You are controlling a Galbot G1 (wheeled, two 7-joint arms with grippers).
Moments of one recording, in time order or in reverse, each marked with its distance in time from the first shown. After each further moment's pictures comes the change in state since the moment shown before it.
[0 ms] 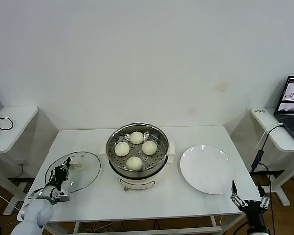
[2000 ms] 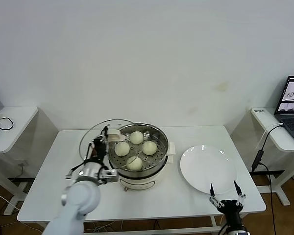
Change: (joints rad) left arm -0.029 -0.158 0.265 -0.712 0.182 0.499 0.397; right arm 0.037 0.055 -0.124 -0.046 -0.307 0.021 0.036
